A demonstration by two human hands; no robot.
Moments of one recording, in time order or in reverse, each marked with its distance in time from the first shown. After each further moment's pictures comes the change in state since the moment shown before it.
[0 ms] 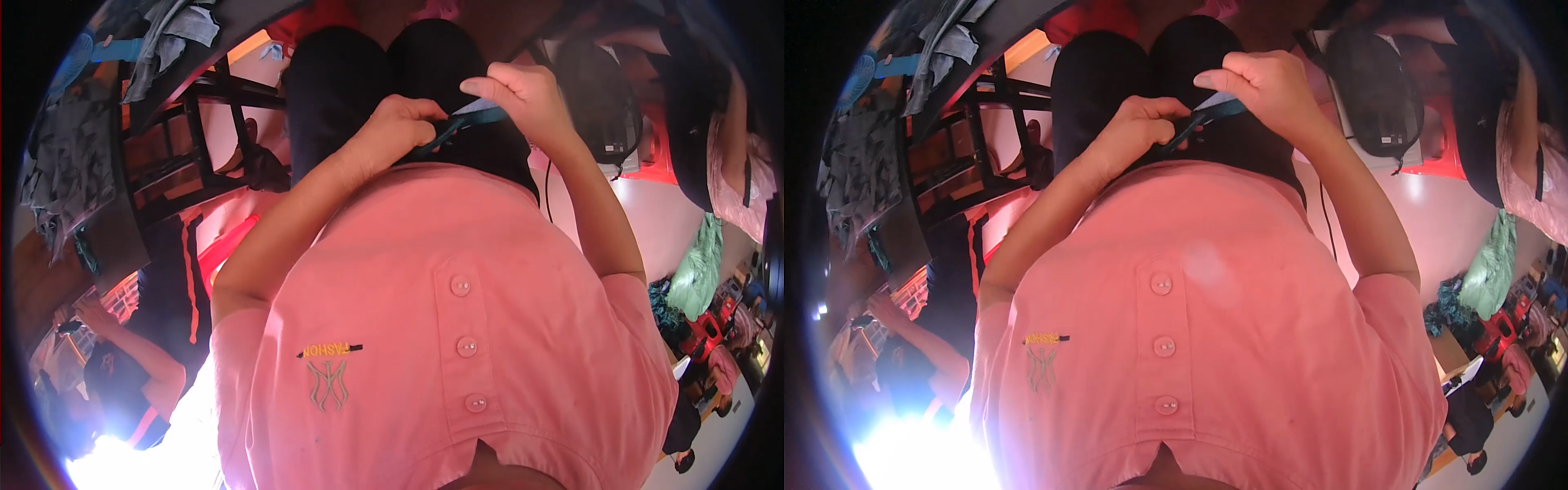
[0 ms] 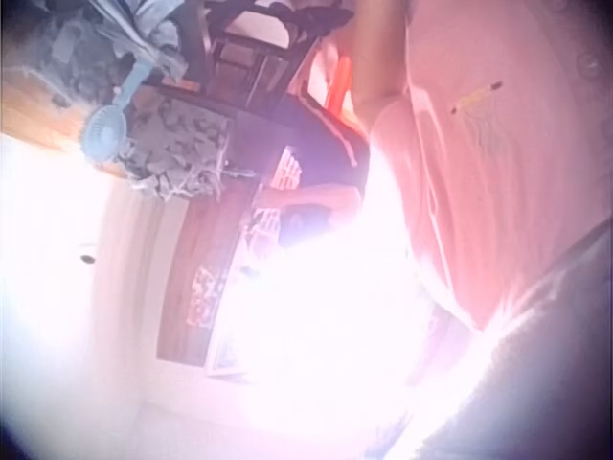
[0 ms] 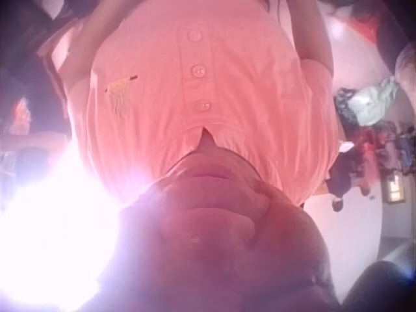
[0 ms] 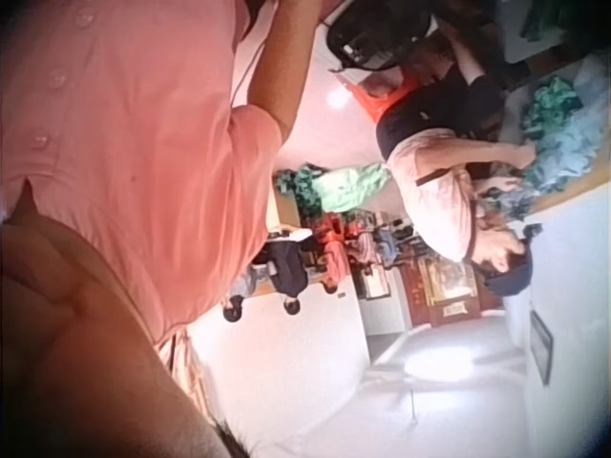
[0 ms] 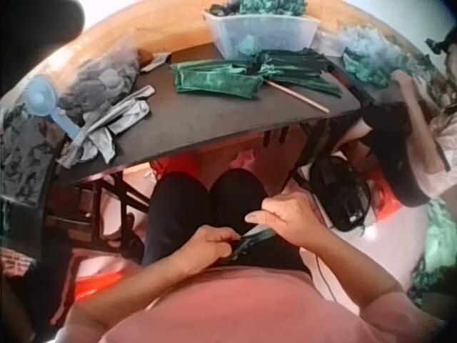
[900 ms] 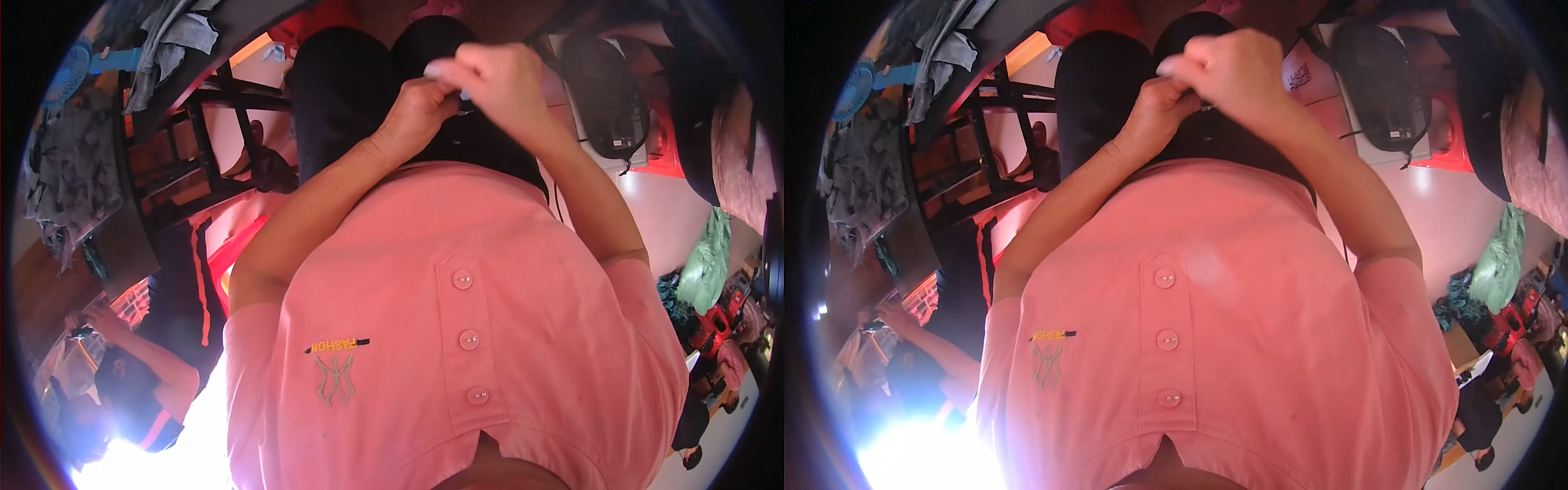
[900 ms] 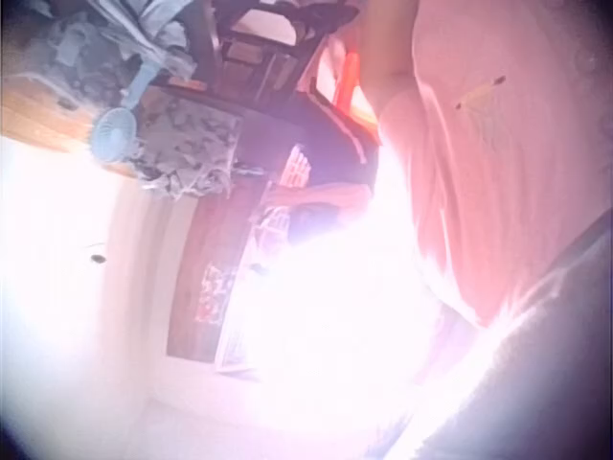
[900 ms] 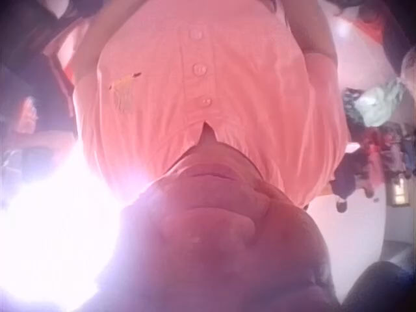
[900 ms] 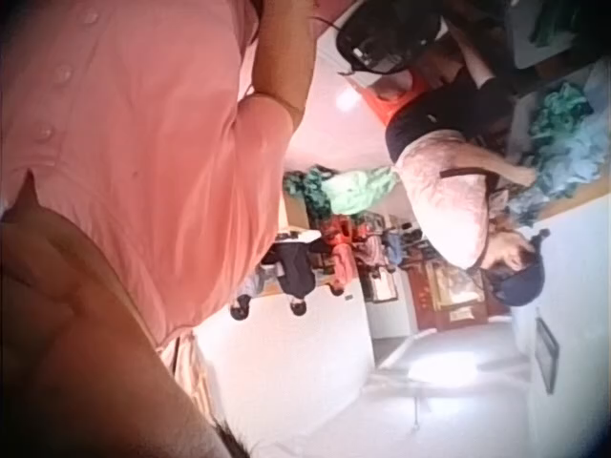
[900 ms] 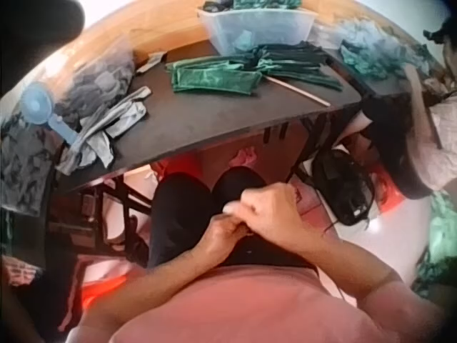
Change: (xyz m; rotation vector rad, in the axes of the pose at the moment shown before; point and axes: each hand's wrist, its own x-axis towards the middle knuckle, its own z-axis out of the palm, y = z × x) left_hand 0.033 -0.026 0.008 0.120 0.251 0.491; right_hand 0.025 -0.026 0.028 -0.230 0.118 -0.060
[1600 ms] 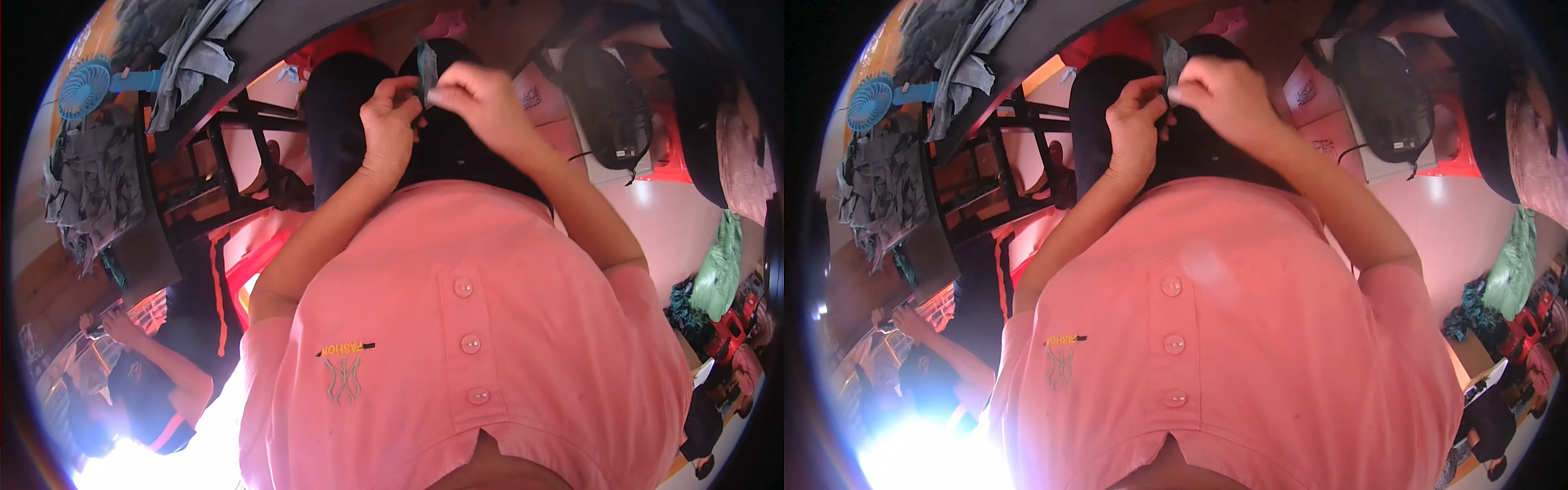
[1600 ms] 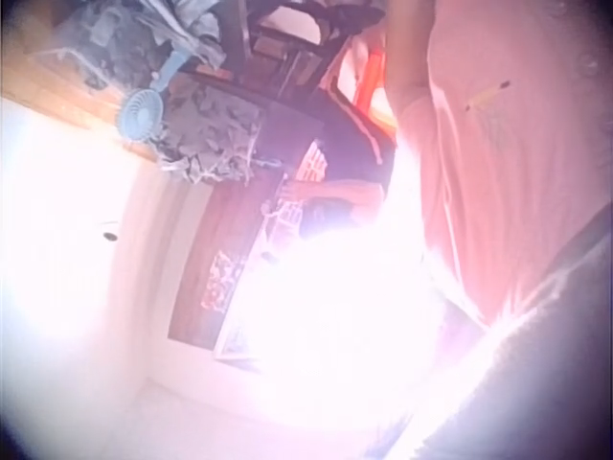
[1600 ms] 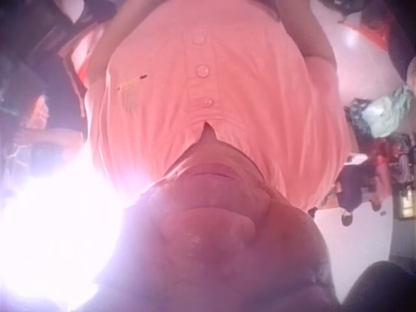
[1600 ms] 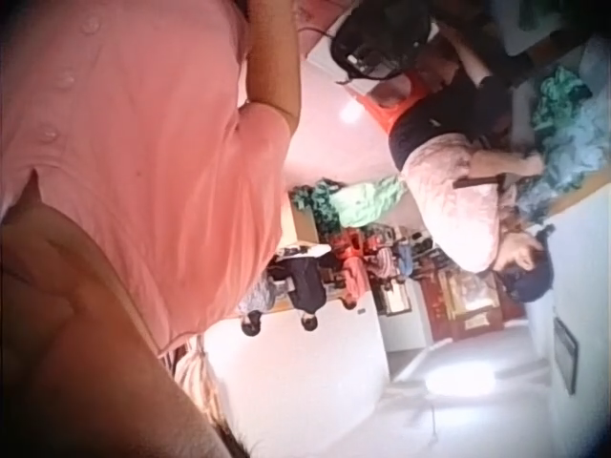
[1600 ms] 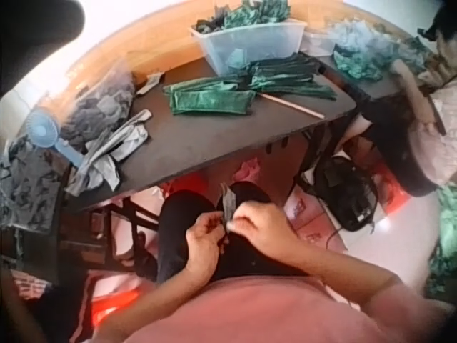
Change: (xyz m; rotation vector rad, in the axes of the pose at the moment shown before) left_hand 0.006 0.015 -0.009 -0.136 0.395 -0.265; right_hand -0.009 0.017 0.020 0.351 -0.068 0.147
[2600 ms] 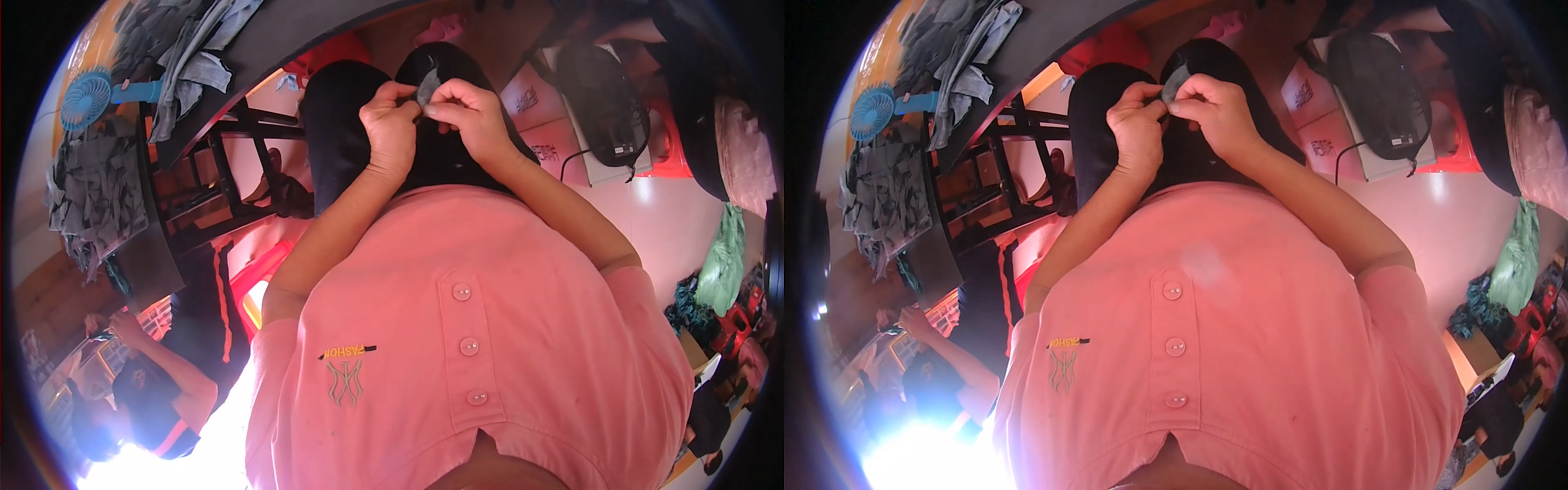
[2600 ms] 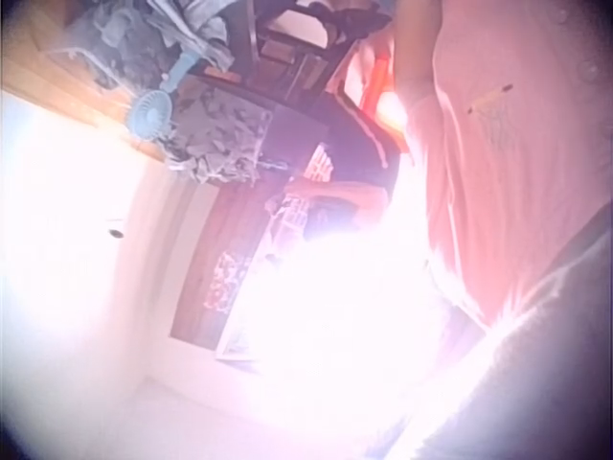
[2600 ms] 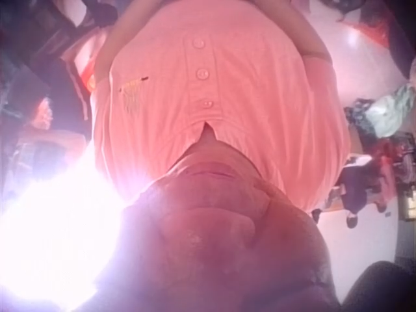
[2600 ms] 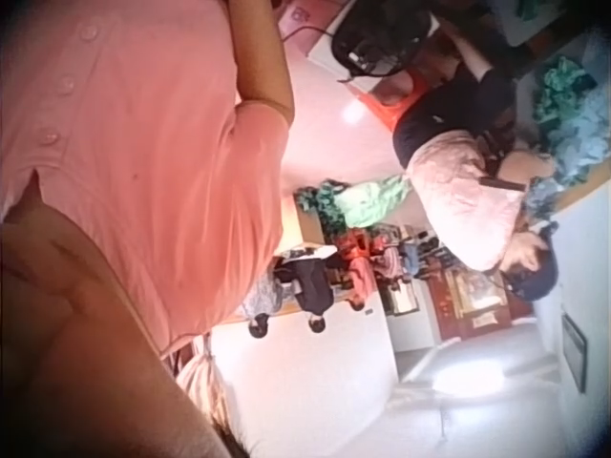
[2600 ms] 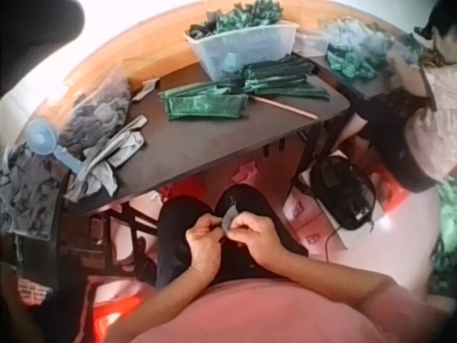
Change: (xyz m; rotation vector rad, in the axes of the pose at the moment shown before) left_hand 0.013 -0.022 0.006 0.031 0.051 0.245; right_hand -0.019 0.005 0.027 0.638 0.082 0.290
